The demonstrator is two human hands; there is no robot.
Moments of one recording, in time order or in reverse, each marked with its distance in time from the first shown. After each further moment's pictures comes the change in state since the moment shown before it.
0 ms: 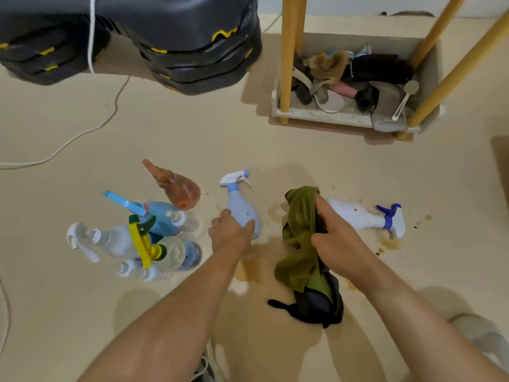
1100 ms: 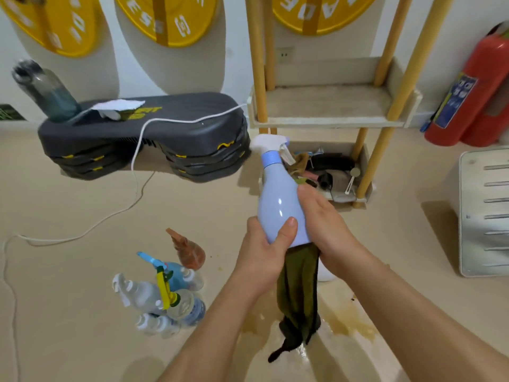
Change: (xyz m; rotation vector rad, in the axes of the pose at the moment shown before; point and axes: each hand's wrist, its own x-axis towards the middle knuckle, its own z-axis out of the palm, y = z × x) left_hand -0.227 0.107 -0.128 -0.643 -0.029 0.552; right_hand -0.100 -0.129 -0.044 0.464 0.270 -0.309
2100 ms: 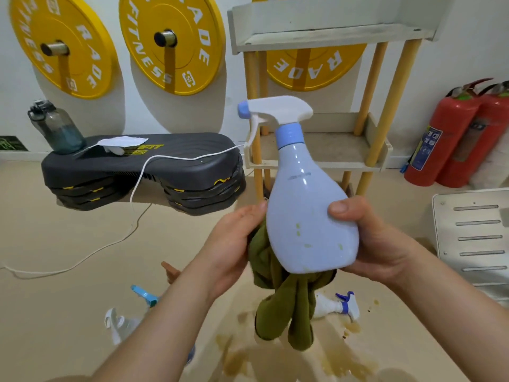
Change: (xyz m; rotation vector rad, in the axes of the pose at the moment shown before) left_hand 0.004 0.081 -0.050 -0.531 -0.253 -0.009; right_hand -0.043 -0.095 -0.054 0.431 -0.676 0.055
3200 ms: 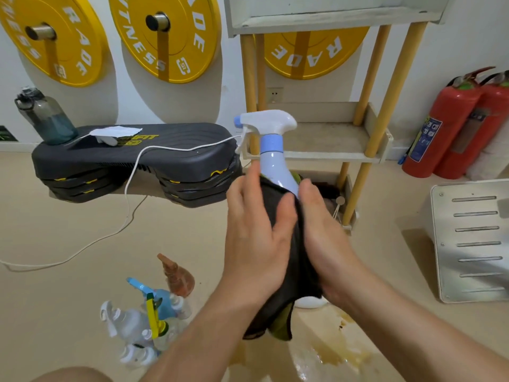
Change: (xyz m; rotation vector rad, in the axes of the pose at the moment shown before) left_hand -0.012 -0.016 0.038 0.759 0.371 0.608; right_hand 0.027 0.046 0.037 -0.384 0.625 -0.188
